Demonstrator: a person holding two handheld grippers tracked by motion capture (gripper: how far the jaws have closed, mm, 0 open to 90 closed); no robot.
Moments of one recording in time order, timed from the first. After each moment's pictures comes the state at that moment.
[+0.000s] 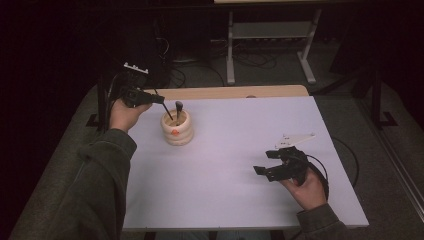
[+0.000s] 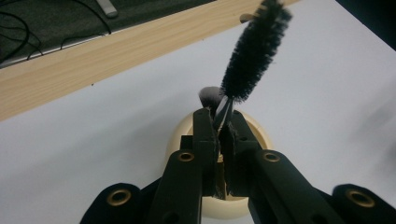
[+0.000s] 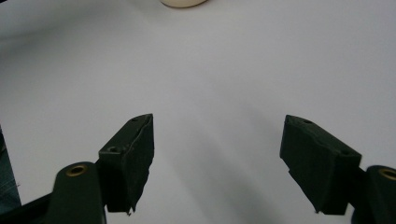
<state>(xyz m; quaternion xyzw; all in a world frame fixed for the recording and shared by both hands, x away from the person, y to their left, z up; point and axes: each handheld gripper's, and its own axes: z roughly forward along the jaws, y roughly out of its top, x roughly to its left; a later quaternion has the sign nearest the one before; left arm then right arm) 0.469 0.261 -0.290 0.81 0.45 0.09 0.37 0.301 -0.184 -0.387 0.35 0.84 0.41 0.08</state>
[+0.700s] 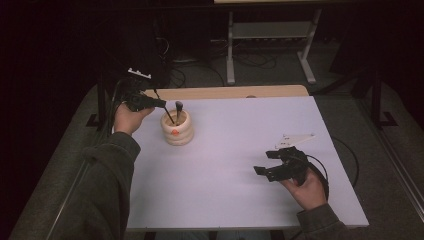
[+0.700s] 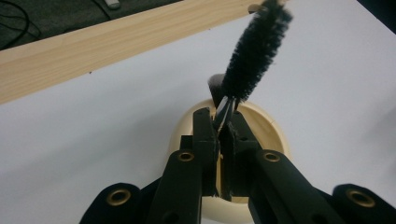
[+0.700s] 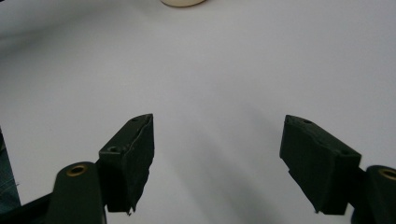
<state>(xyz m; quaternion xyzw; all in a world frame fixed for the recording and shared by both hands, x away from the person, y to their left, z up) 0.472 0.258 -0.308 0.81 0.46 0.08 0.36 0.300 -0.184 -0.387 0.35 0.84 0.41 0.08</state>
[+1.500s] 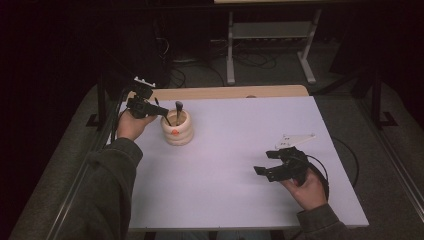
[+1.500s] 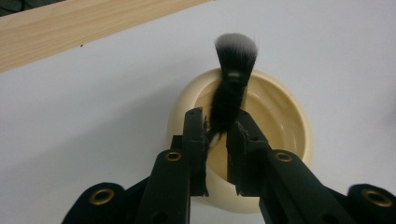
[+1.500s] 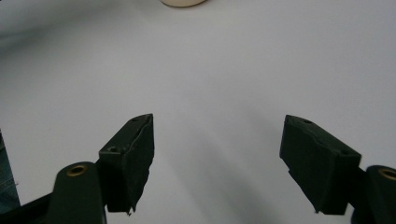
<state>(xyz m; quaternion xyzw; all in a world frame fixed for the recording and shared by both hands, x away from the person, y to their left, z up) 0.469 0.256 -0.333 0.82 0.46 0.08 0.33 0.299 -0.184 -0.386 0.36 0.84 0.41 0.08</state>
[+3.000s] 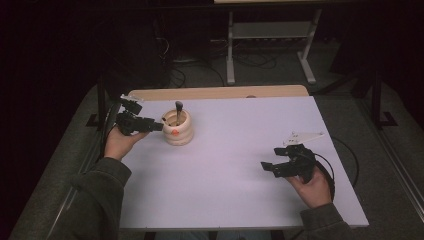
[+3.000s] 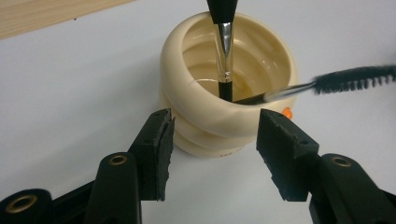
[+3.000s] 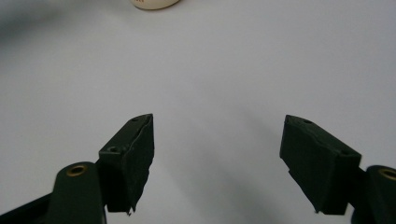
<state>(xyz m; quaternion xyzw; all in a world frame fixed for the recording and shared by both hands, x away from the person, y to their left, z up) 0.425 0.284 -0.350 0.82 0.44 0.08 0.36 0.305 -0.202 -0.388 0.38 0.82 0.41 0.10</state>
